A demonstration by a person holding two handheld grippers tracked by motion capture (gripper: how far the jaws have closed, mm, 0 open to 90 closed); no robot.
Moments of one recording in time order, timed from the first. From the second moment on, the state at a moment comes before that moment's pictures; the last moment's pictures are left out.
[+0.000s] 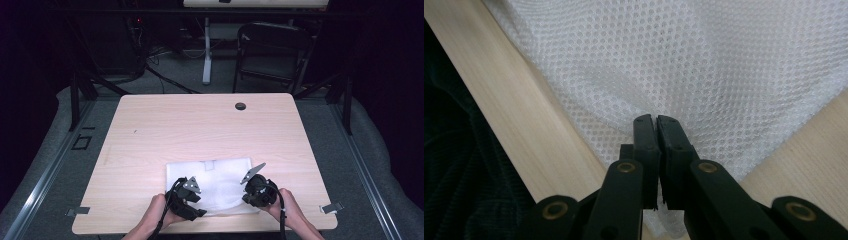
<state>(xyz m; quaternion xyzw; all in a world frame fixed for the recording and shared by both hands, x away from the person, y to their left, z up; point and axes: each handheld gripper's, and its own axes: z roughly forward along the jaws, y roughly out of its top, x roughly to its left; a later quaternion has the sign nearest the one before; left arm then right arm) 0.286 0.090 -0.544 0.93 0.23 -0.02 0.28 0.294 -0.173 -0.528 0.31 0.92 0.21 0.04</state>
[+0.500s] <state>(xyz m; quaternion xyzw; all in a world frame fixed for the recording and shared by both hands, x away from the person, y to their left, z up) 0.285 0.067 -0.543 0.94 0.21 0.02 0.27 0.296 -0.182 -0.510 0.32 0.91 0.26 0.04</state>
